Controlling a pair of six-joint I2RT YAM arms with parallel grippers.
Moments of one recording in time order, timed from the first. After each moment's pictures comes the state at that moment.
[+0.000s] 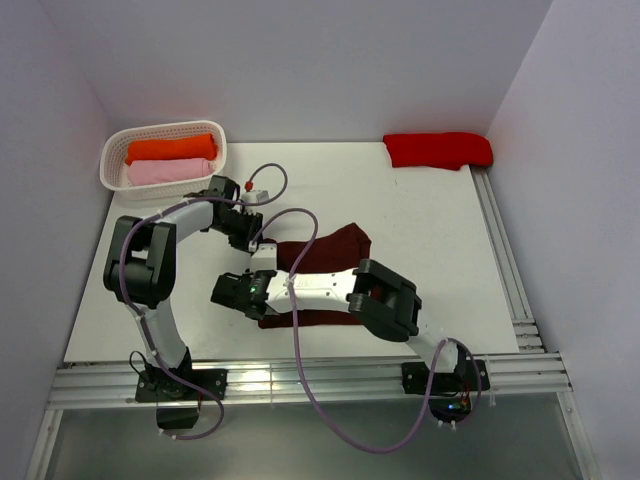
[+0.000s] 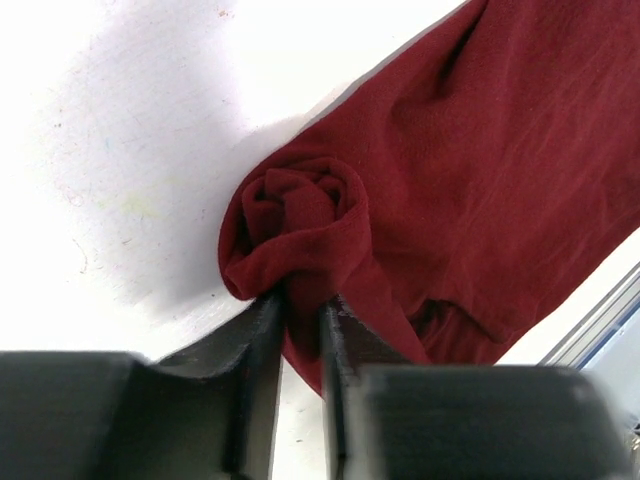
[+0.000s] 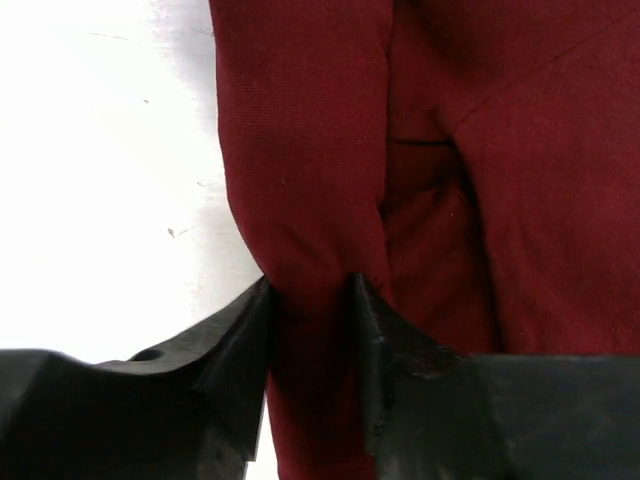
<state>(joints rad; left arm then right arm) -0.23 1.88 1.20 -0.54 0.58 0.06 1.28 2.20 1.69 -0.79 0.63 1.19</state>
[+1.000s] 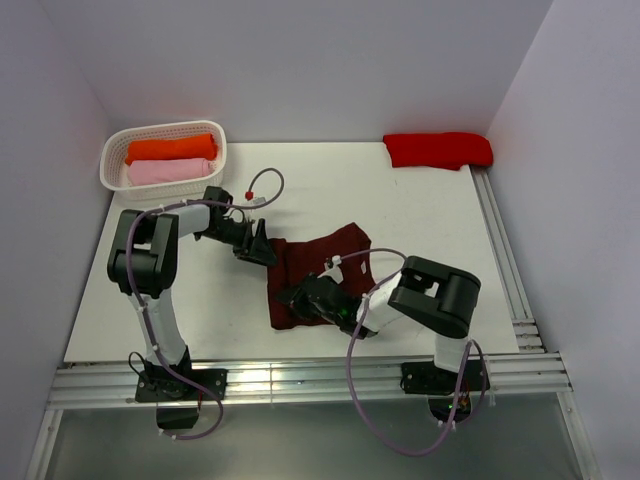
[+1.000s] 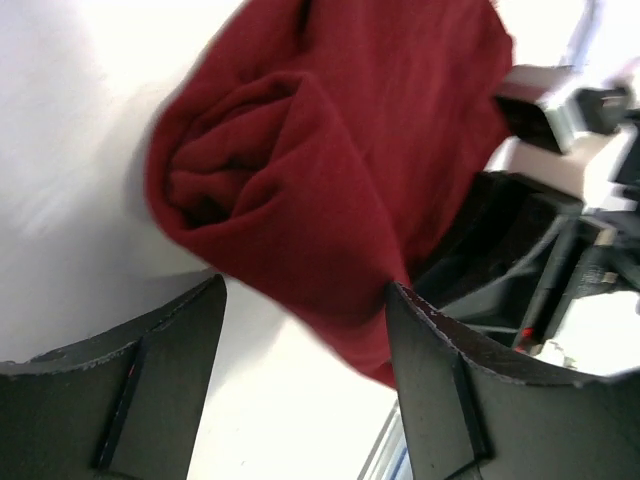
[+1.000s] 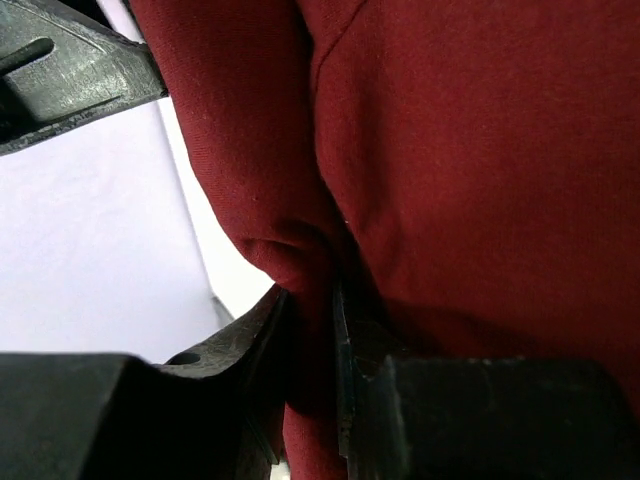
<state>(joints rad) -0.17 1.95 1.17 -0.55 0.95 0.15 1.09 1.82 0.57 0.74 0.22 1.54</state>
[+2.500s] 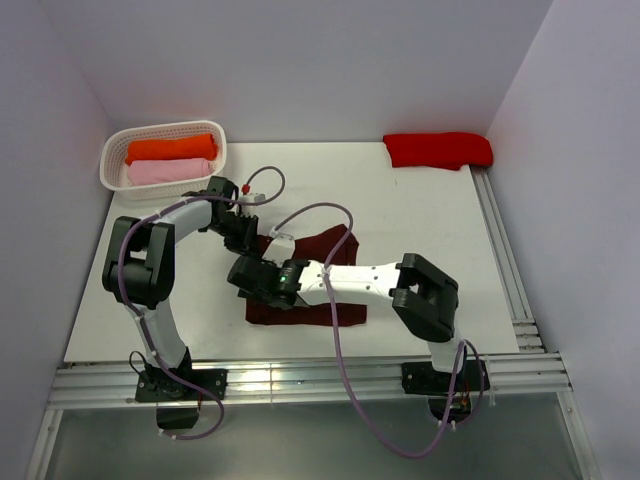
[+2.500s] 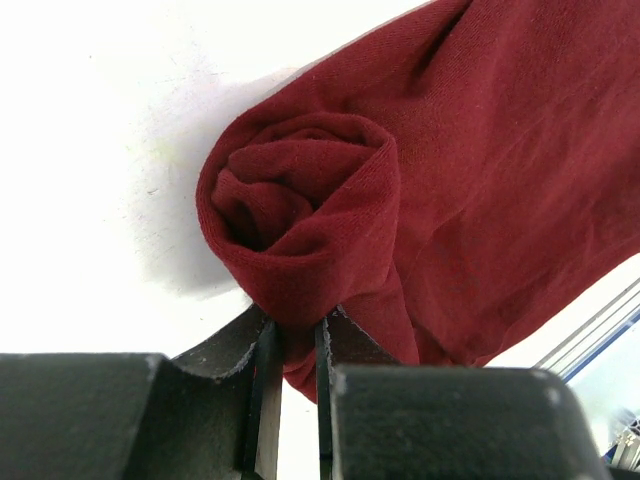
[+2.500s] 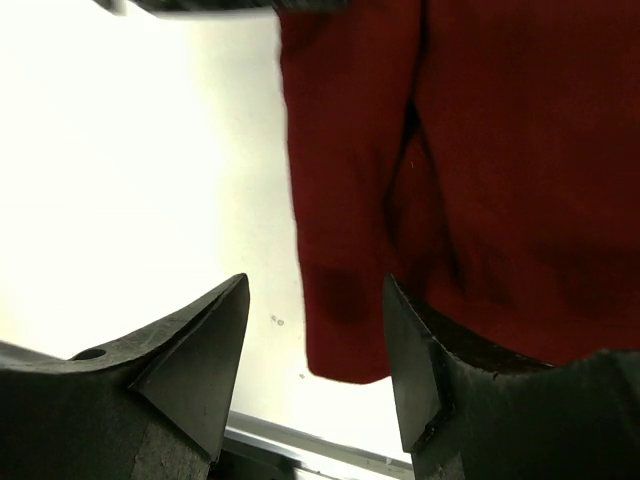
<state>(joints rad) -0.22 1.88 1.21 -0.62 0.51 0.07 1.22 1.93 1.43 -0.49 0.45 1.31</state>
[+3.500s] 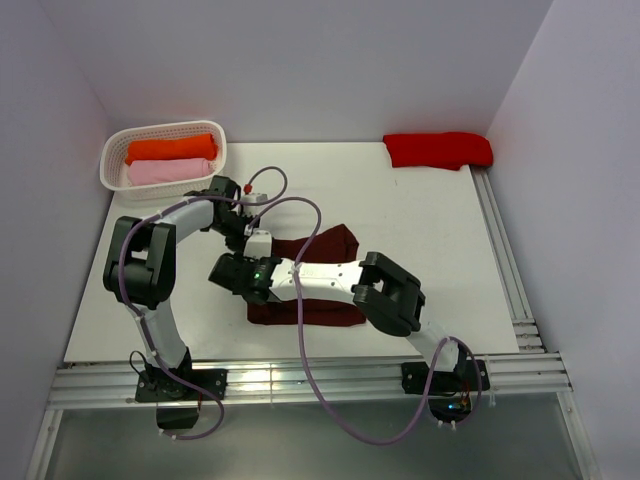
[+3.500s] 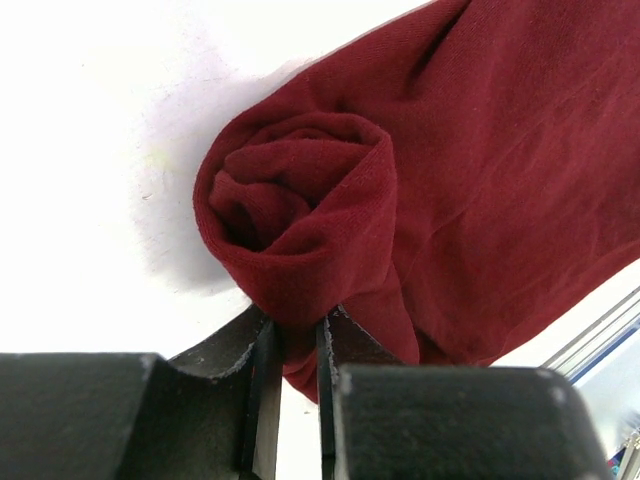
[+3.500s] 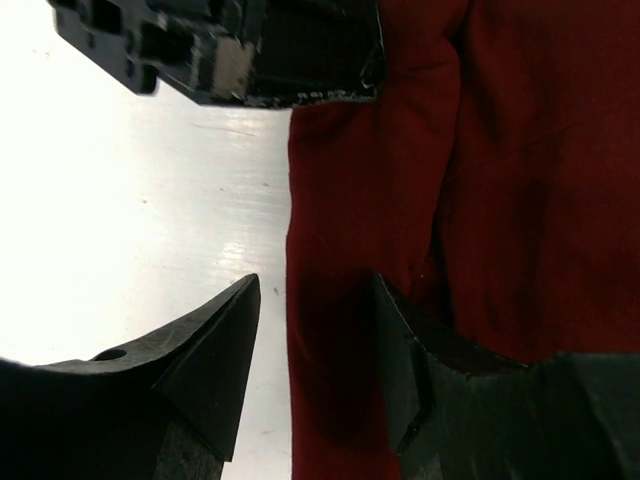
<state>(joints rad) -0.24 1.88 1.22 -0.62 0.49 0.06 1.22 2.17 1.69 -0.59 0.59 1.09</state>
